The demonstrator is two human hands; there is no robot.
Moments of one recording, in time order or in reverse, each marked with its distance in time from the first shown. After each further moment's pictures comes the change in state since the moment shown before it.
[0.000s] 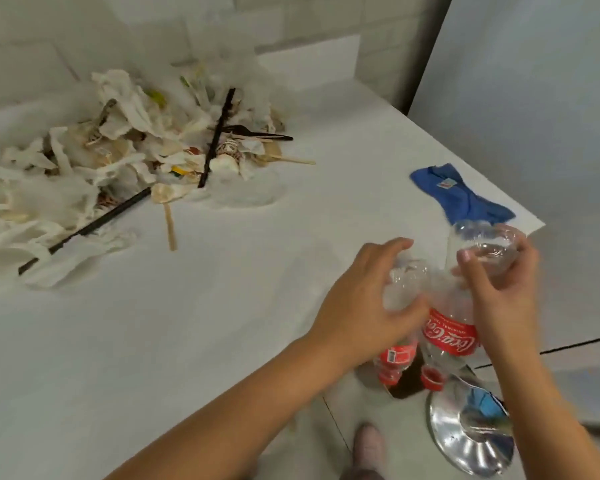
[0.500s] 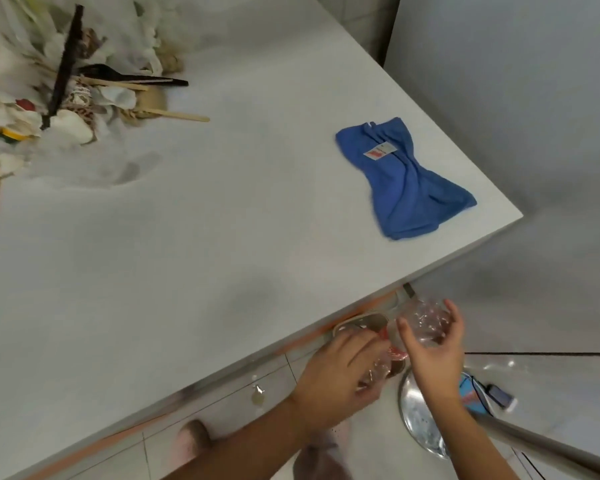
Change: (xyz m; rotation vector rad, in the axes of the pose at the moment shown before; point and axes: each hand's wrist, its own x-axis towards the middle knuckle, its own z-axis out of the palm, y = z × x) left_hand 0.026 -0.133 0.233 0.471 -0.076 0.252; right_hand 0.033 0.239 -0.087 -0.238 -0.044 0.435
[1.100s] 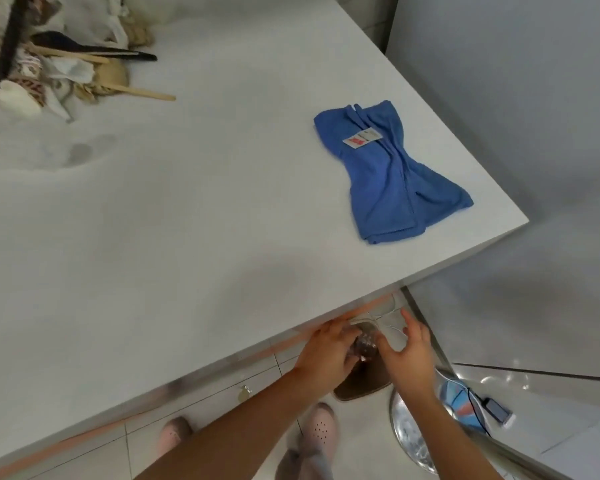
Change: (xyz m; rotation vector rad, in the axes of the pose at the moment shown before) left_hand 0.035 -0.039 0.073 0.049 -0.451 -0.439; right_hand 0.047 0.064 0.014 -0.383 -0.216 0.016
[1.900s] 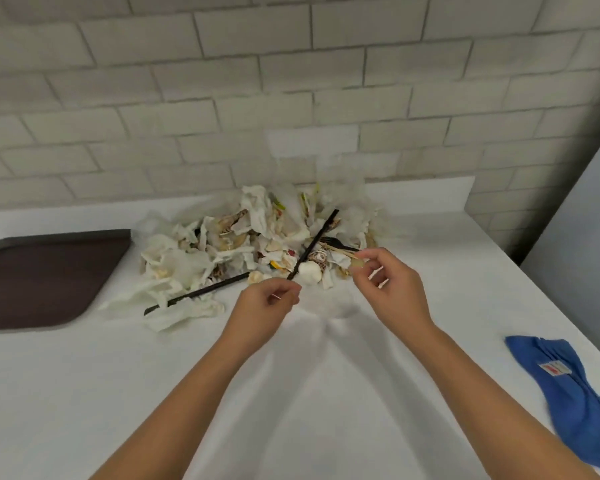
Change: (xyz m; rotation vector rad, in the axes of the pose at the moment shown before) left_hand -0.204 -0.148 -0.406 -0.674 0.856 -0.306; right_hand -0.092 -0.490 0.027 0.283 -0.213 -0.941
